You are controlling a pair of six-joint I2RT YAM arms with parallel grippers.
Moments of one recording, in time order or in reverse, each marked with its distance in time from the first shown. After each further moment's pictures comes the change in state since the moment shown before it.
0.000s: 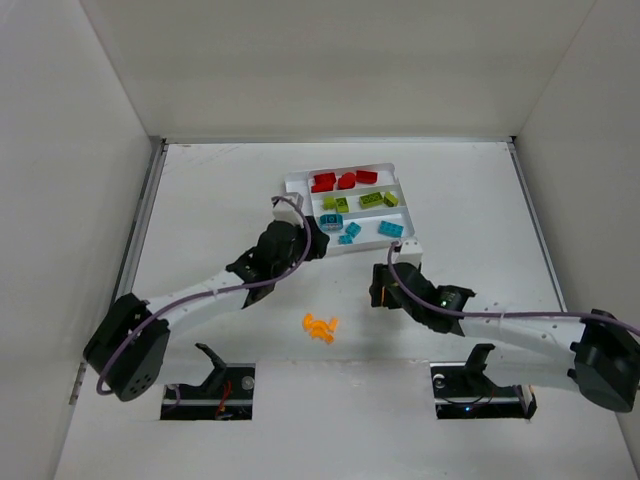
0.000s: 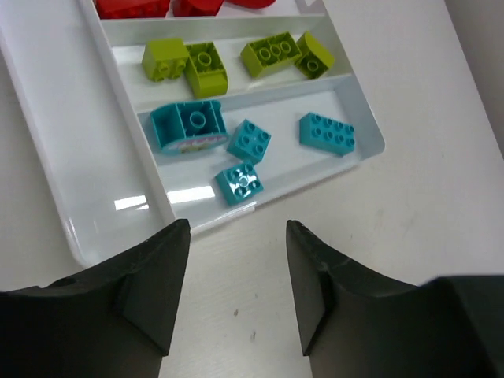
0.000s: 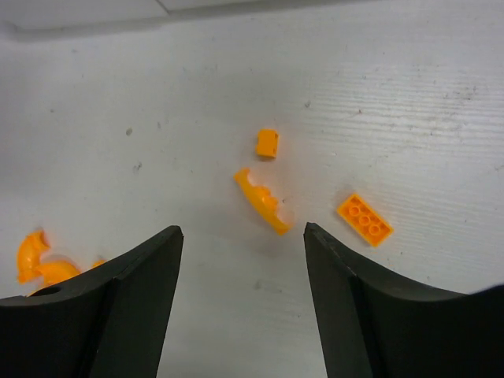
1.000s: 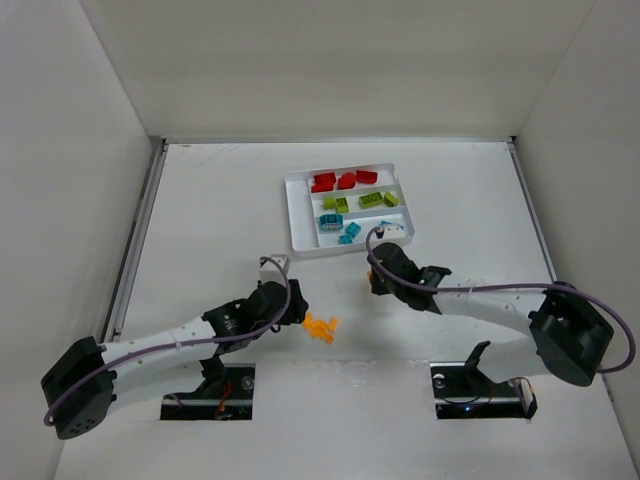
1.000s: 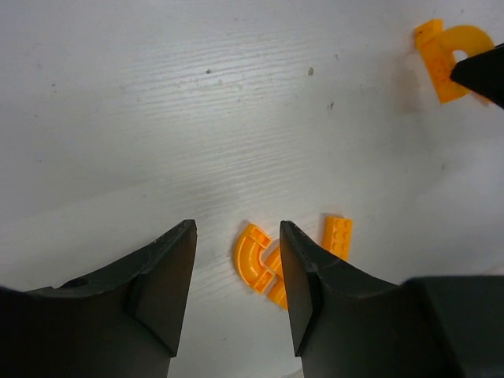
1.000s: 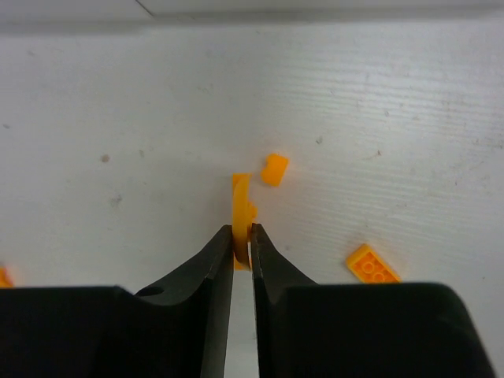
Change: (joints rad) left arm -0.263 -0.417 -0.360 -0.382 -0.125 -0.175; right arm -0.082 0.252 0.110 0.047 -0.089 -0.097
